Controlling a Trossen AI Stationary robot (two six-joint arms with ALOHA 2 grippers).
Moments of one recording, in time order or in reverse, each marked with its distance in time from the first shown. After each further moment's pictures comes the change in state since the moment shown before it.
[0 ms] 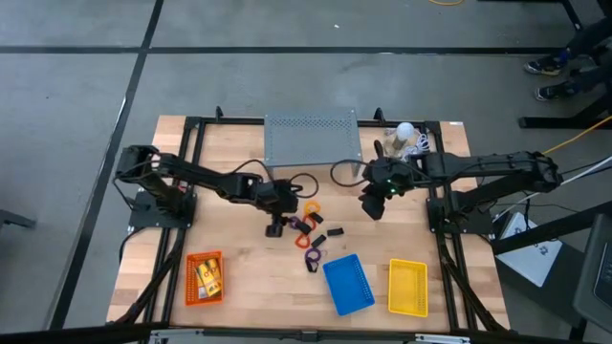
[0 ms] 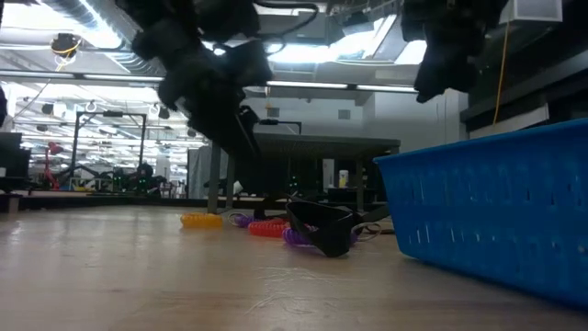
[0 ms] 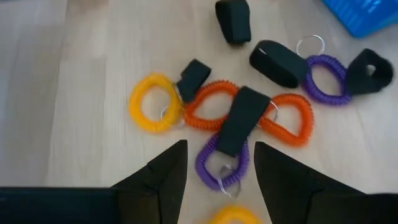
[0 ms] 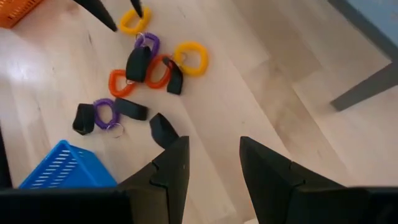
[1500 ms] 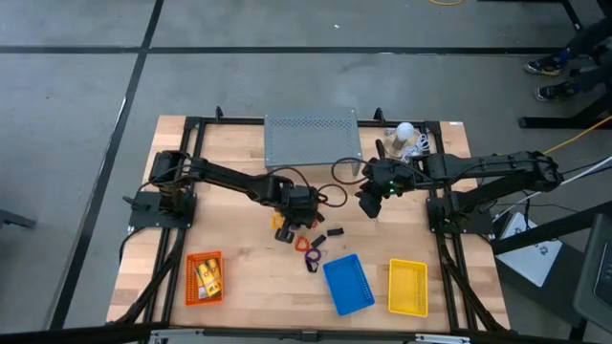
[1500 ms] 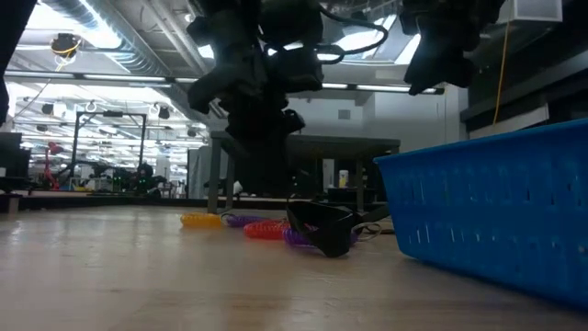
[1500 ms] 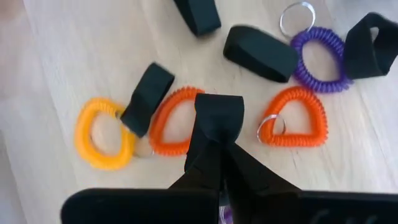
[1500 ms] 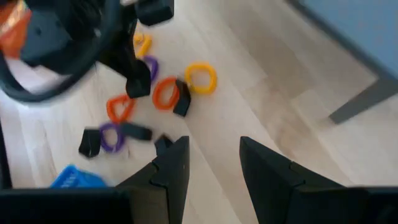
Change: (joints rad) left arm -0.015 0.267 0.399 -0.405 0.046 0.170; right arm 0.023 -0.007 0.000 0.074 0.089 0.040
